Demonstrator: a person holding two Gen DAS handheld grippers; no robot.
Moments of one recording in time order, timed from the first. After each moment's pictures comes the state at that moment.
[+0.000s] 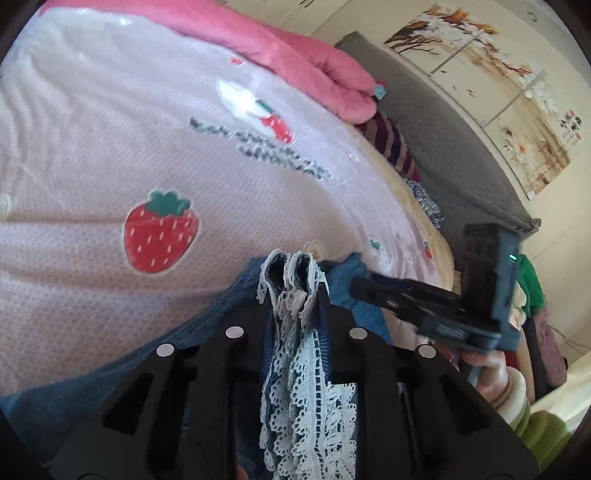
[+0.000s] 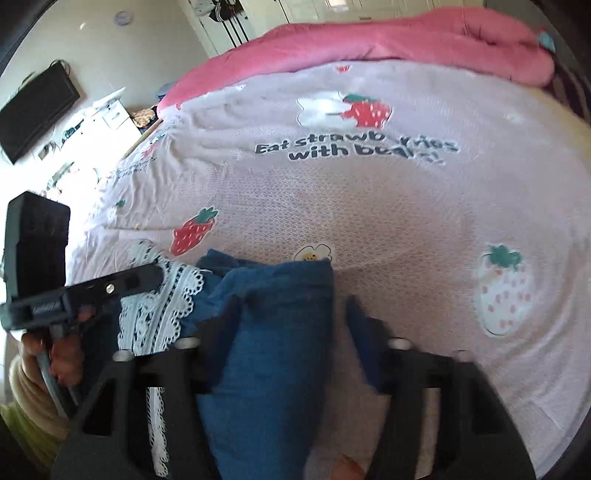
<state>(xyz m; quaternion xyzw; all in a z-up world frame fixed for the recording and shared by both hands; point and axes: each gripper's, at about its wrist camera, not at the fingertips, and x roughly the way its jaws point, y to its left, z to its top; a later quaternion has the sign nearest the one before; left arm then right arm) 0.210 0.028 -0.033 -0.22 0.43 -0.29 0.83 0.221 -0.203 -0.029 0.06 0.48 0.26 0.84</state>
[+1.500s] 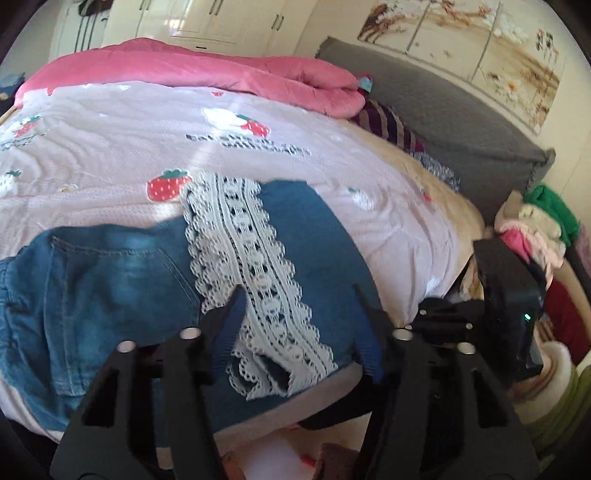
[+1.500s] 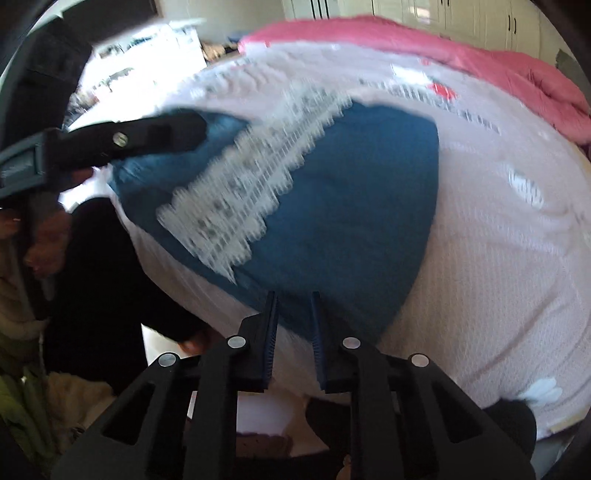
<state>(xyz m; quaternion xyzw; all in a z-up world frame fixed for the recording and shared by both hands) 0.061 -0.017 -0.011 -0.09 0.39 -0.23 0.89 0.050 -0.183 -0.066 -0.09 0.49 0.32 0.81</state>
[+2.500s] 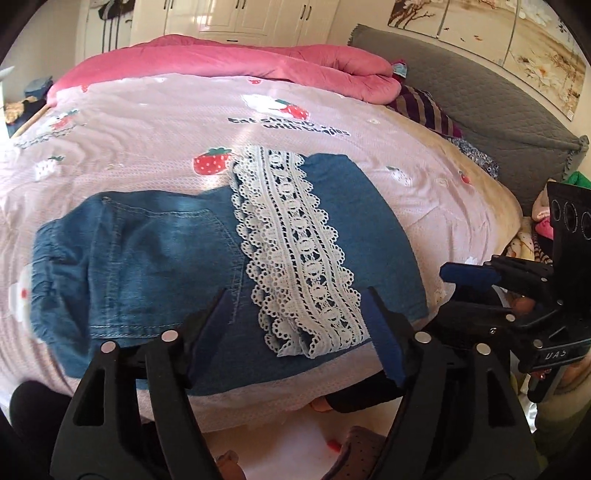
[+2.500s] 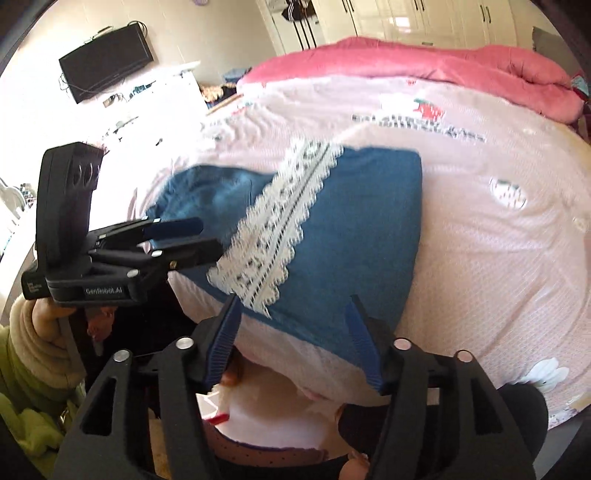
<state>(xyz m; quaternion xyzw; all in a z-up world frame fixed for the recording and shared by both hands) 0.035 -0.007 -0.015 -0.06 0.41 -0.14 0.90 0.033 -0.203 -0.001 -0.01 0.41 0.34 0.84</state>
